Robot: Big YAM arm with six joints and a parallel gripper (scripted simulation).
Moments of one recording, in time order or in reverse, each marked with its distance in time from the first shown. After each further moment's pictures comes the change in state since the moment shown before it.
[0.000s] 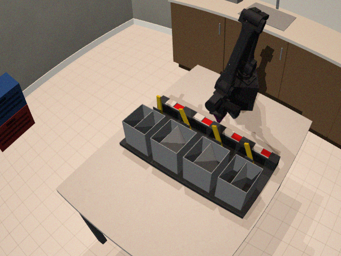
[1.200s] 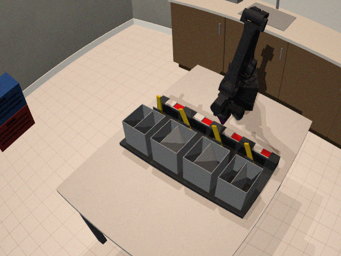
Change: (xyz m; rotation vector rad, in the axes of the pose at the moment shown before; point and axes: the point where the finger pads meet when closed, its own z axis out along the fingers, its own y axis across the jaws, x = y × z) arm -0.023 0.000 -0.002 0.007 -0.006 0.001
